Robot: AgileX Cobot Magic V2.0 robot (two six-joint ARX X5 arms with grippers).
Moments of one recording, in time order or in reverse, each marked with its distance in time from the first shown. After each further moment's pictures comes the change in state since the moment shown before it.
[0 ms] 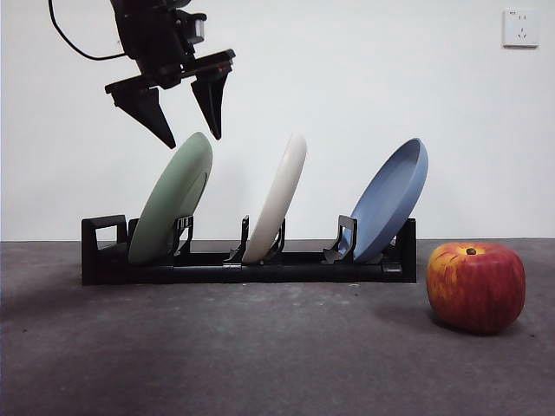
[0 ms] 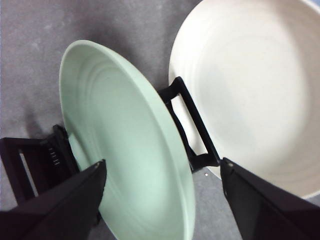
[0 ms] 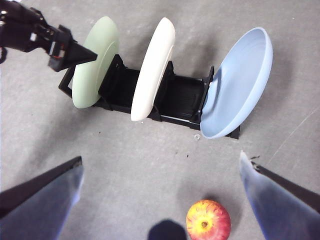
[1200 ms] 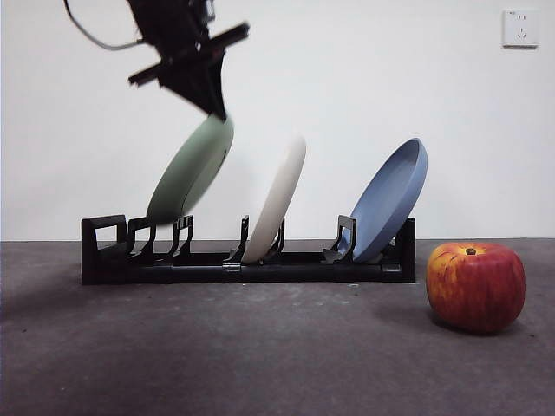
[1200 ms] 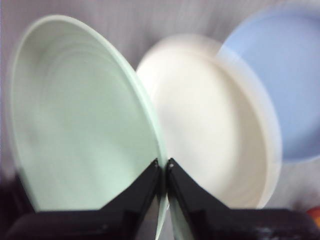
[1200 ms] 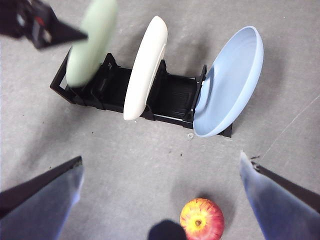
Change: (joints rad) left arm -0.017 0.013 0.117 0.036 0.097 -0.017; right arm 0.000 0.000 0.000 -0.005 0.026 0.000
